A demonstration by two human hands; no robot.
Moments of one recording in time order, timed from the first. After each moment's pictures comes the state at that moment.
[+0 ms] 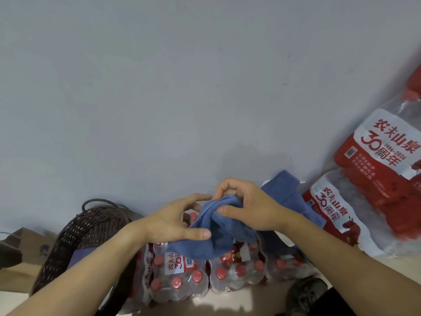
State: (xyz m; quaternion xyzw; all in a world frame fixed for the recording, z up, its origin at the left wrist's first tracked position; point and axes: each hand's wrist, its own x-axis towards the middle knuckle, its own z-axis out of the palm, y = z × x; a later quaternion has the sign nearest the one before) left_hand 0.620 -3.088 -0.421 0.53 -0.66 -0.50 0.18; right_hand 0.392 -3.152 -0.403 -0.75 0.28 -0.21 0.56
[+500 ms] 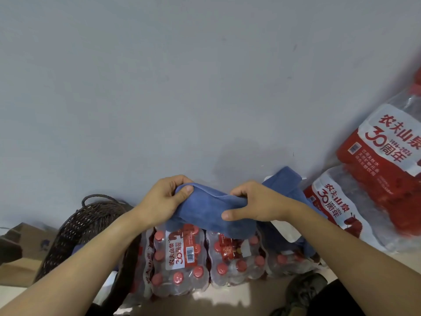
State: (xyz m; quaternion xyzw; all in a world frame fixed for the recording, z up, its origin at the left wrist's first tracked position) left_hand 0.629 -3.097 -0.414 0.57 -0.59 -0.43 0.37; right_hand 0.384 -3.170 -0.410 -0.80 0.35 -0.03 0.49
